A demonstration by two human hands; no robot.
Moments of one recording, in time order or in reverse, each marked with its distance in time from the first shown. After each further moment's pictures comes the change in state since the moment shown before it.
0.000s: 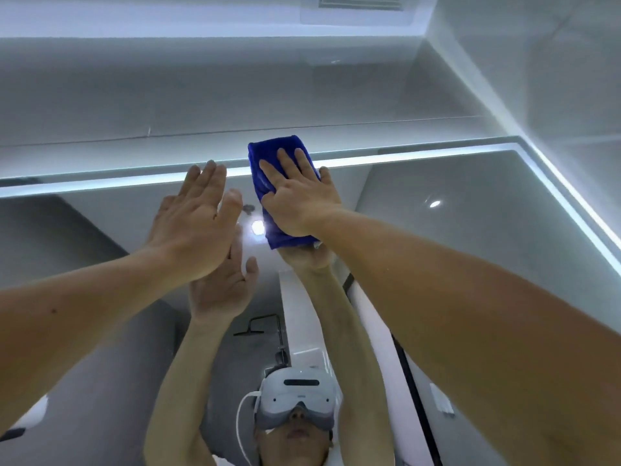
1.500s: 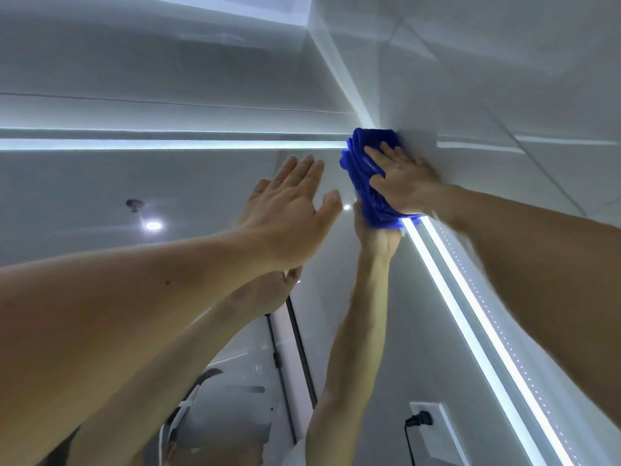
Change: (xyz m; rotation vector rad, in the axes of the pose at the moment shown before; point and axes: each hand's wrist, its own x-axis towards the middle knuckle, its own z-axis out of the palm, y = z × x) left_hand 0.045 0.324 0.108 -0.240 -0.135 0.359; right_hand -0.106 0.404 -0.088 -0.203 -0.063 0.395
